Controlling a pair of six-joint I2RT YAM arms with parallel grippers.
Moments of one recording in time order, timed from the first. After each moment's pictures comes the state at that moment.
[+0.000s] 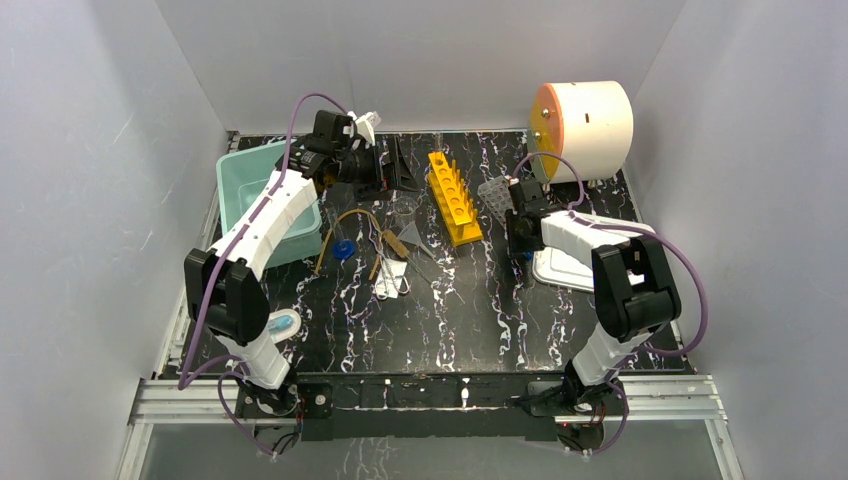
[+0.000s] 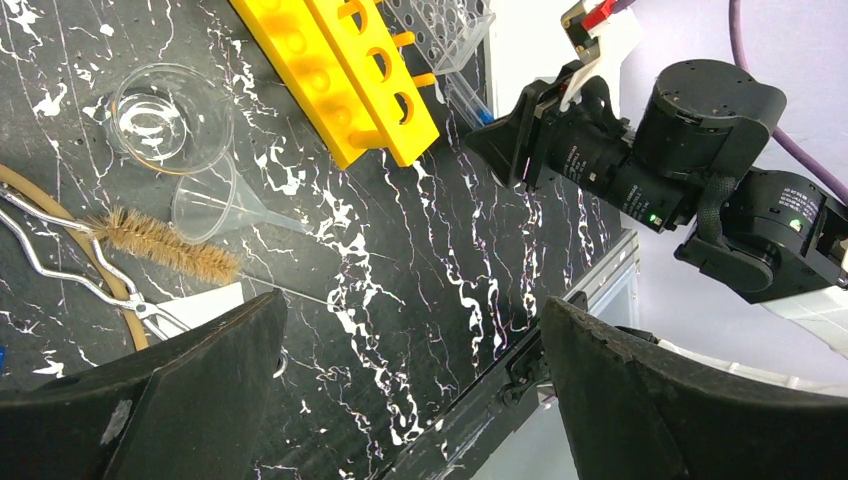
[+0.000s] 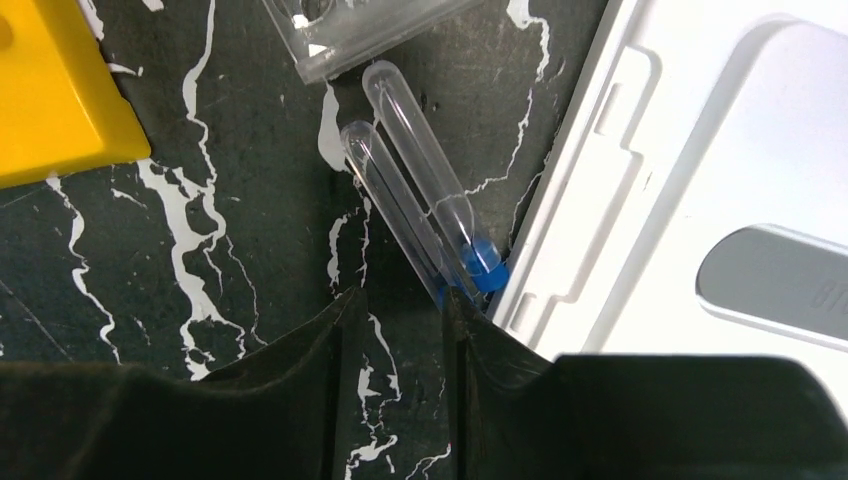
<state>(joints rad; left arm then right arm) -0.37 1.70 1.60 -0.66 0.54 -0.49 0.34 1.67 1.00 -0.41 0.17 0.19</state>
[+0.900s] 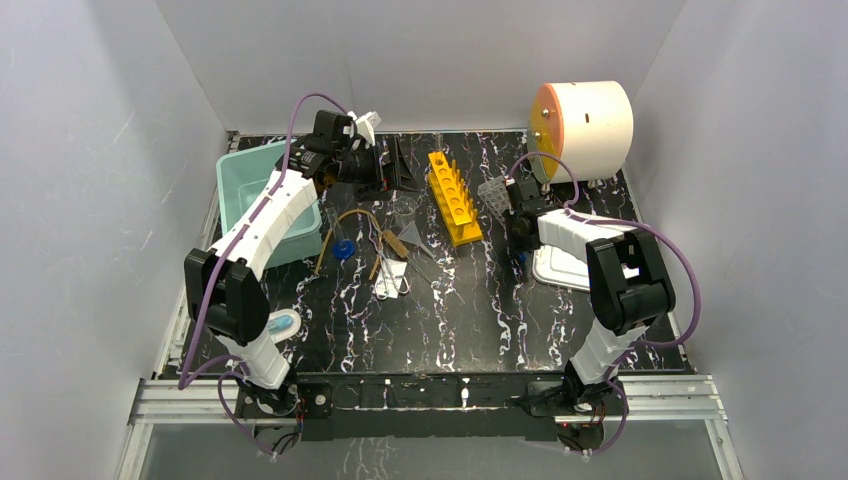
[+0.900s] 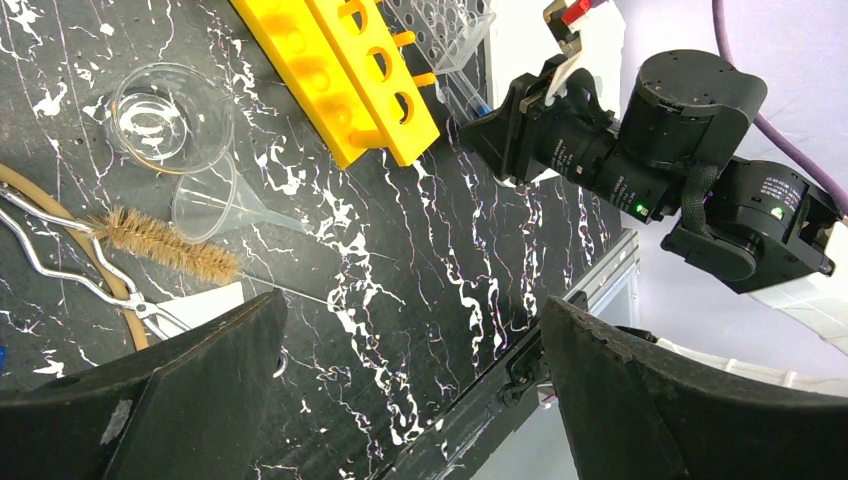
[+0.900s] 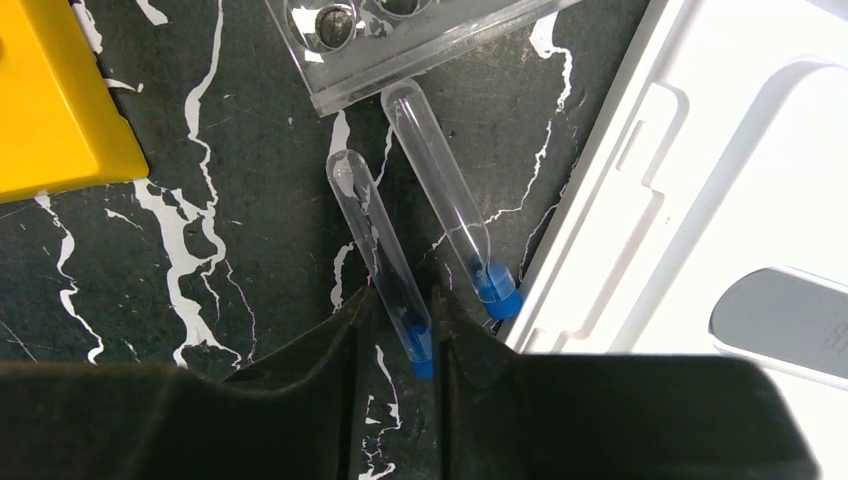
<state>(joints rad) -0.37 1.70 1.60 -0.66 0.54 -0.49 0.34 1.72 1.02 -0.38 0.16 0.14</state>
